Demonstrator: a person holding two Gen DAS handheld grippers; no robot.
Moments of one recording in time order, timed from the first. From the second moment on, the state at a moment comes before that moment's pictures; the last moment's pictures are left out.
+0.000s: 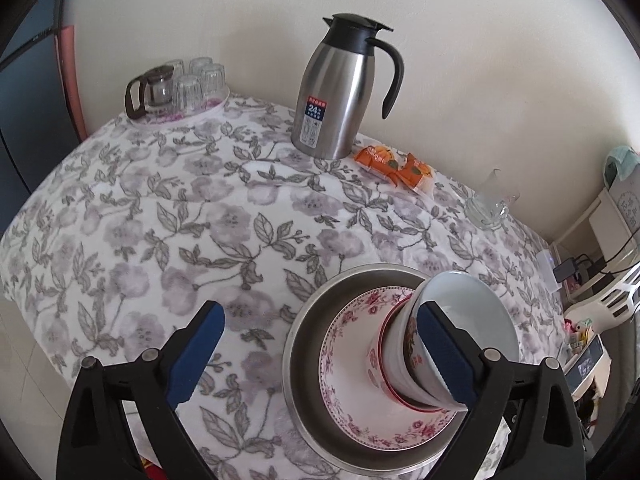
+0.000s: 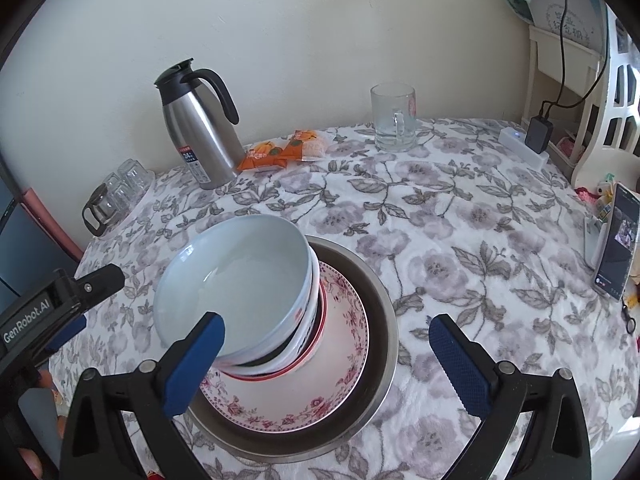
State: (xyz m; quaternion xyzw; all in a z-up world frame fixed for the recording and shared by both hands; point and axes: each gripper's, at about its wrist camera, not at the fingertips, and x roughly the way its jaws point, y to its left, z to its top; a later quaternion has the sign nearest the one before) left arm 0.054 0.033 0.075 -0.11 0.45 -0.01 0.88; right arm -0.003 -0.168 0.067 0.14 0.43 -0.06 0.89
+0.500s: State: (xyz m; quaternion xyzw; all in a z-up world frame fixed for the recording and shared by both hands) left arm 0.018 0.038 0.078 -0.09 0.43 0.02 0.90; right arm -0.035 -0.161 0.063 0.12 0.42 -0.06 0.90
